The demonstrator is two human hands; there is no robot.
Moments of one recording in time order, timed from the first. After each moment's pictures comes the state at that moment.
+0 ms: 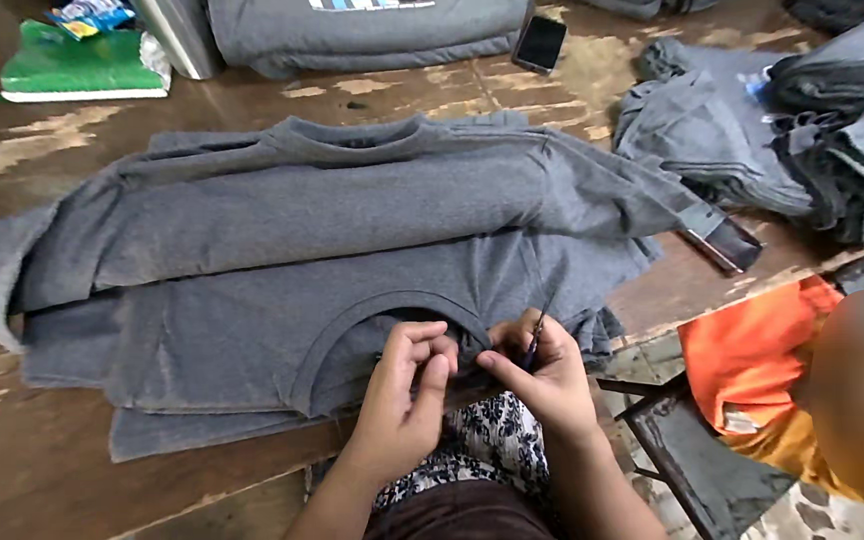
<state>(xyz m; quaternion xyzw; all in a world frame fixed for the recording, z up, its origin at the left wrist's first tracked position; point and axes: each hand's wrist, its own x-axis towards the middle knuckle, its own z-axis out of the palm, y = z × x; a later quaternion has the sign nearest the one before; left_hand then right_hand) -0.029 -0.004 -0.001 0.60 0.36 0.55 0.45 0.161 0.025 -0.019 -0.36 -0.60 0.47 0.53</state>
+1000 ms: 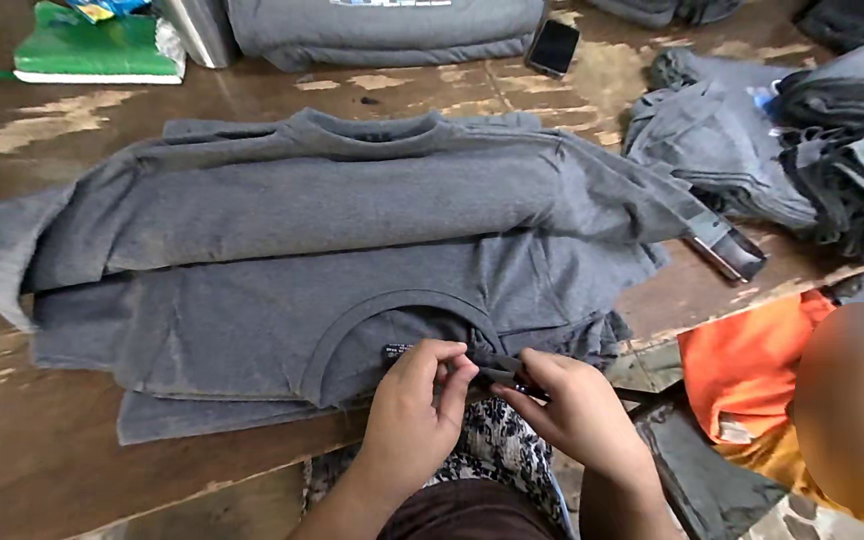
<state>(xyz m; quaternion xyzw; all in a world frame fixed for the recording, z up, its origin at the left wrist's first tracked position) -0.022 -0.018 -0.002 0.66 0.48 0.51 0.28 0.187 0.000 0.008 -0.50 -0.83 0.16 0.19</state>
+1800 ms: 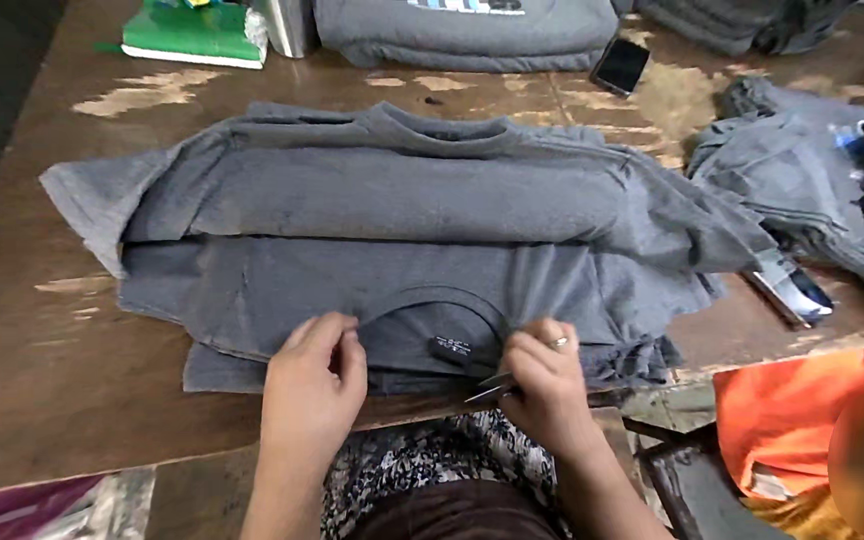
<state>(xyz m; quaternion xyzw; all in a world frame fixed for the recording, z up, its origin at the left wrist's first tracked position) -0.126 -0.037 0.018 0.59 0.72 0.35 0.07 0.125 0.027 -0.018 -0.33 -0.87 0.06 0.37</state>
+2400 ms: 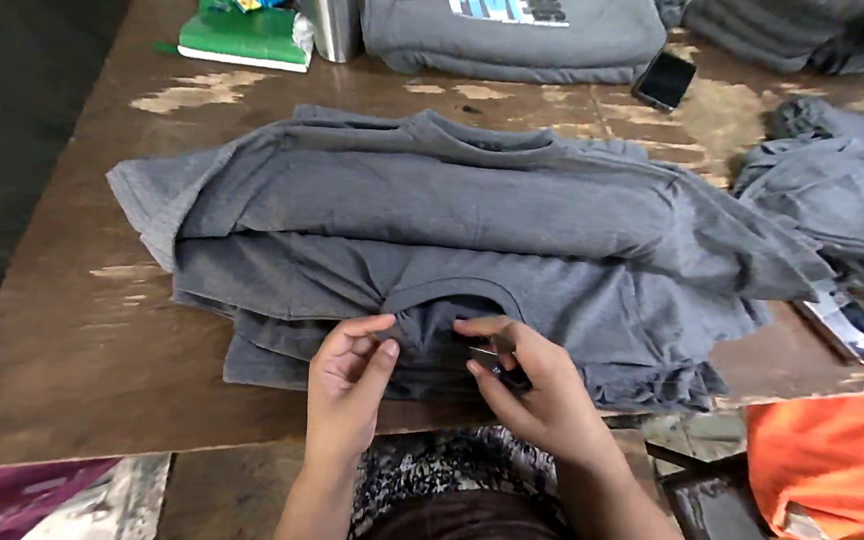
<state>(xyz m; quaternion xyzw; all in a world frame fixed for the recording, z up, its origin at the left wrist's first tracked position) -0.115 -0.036 0.014 0.34 0.48 0.70 0.40 0.077 0.036 0.012 -0.27 -0.84 0.31 0.36</state>
